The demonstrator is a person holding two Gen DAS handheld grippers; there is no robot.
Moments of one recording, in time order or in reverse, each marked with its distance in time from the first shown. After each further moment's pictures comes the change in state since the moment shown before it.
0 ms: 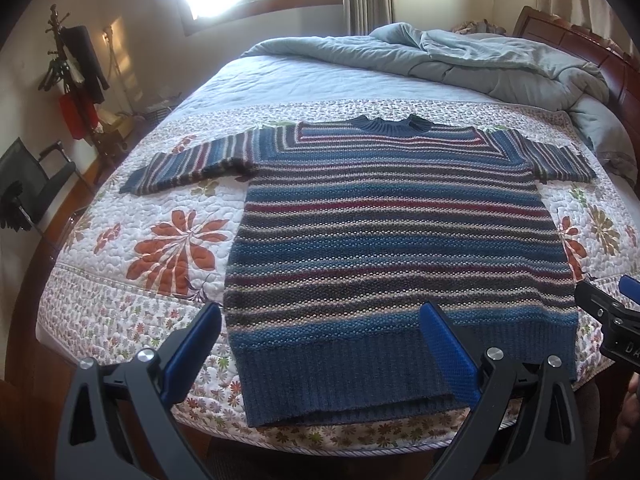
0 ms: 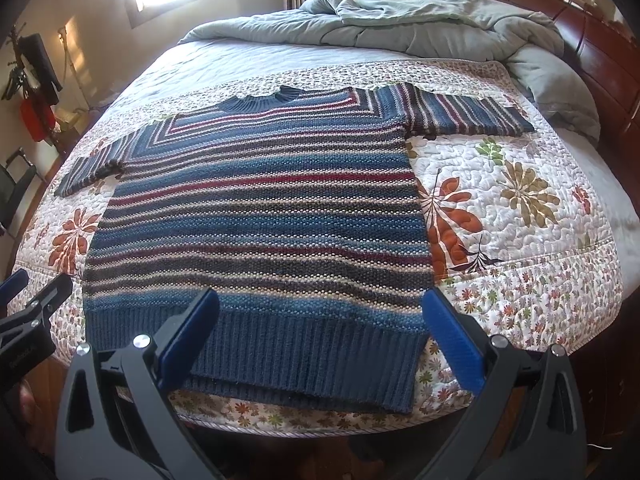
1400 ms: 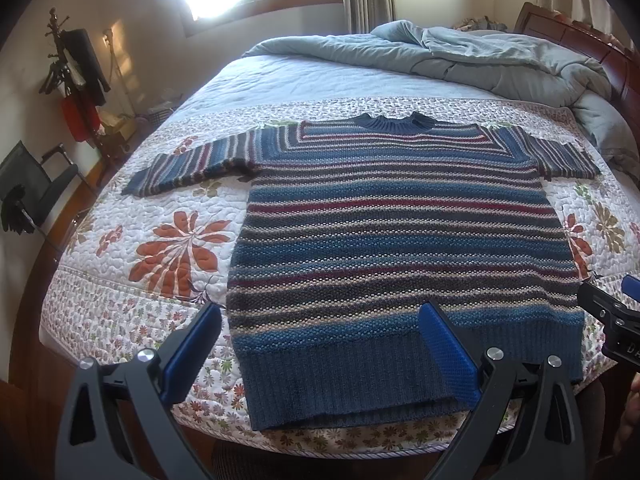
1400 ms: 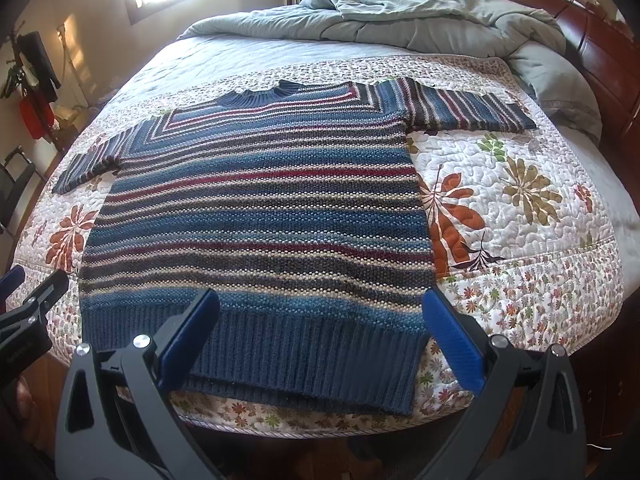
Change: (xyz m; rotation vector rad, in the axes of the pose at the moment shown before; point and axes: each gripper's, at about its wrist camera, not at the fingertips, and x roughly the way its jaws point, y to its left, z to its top) left arm 0.004 0.001 0.002 0.010 0.004 0.016; right arm 0.007 0.000 0.000 0.001 0.014 -0.004
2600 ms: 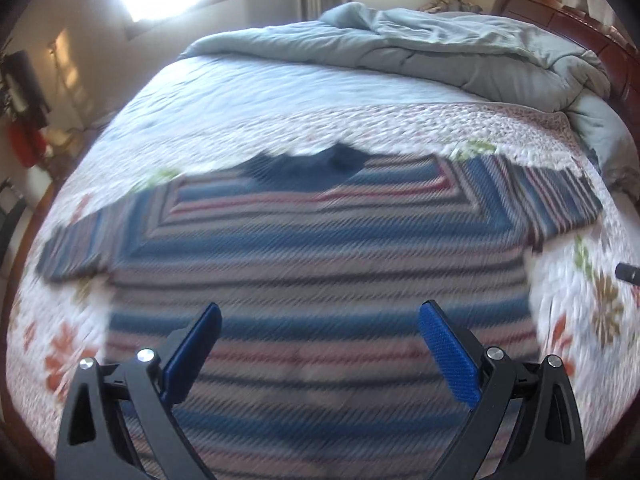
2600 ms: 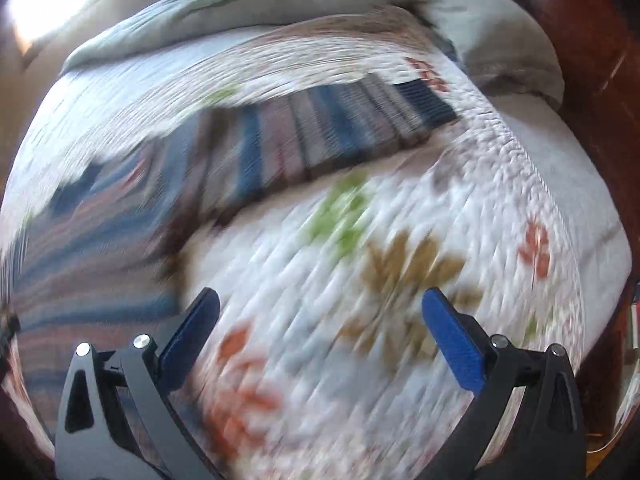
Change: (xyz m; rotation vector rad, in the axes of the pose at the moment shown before) left arm 0.139 -0.168 0.176 0.064 0.057 -0.109; right arm 0.124 -0.263 0.186 0.257 0.166 -0.179
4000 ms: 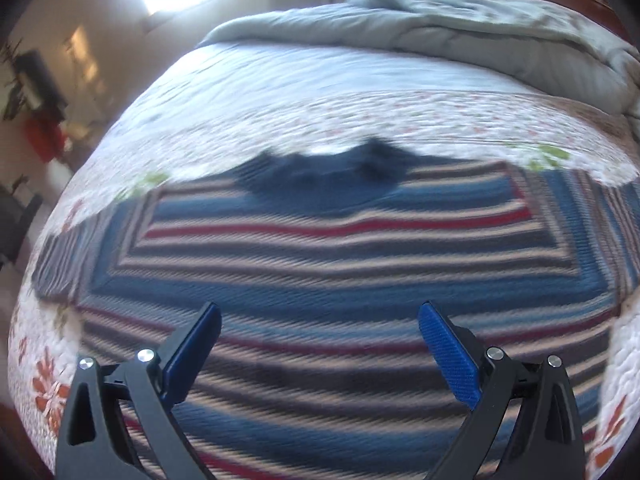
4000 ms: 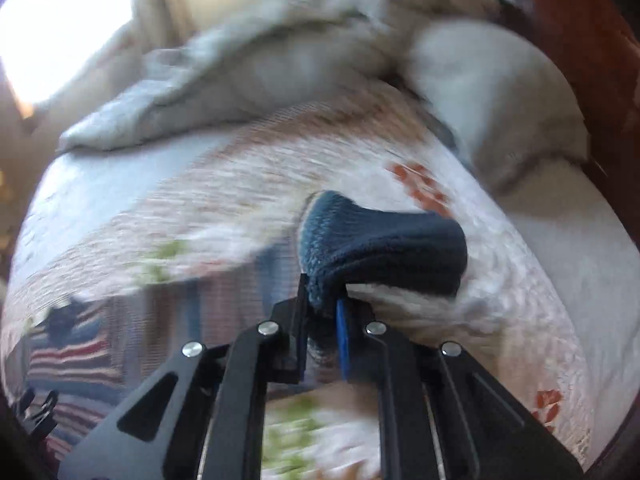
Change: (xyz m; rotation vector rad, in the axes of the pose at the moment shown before) left arm 0.106 0.020 0.032 -0.054 0.053 0.141; right arm 0.032 -0.042 0.133 0.031 -0.251 0.119
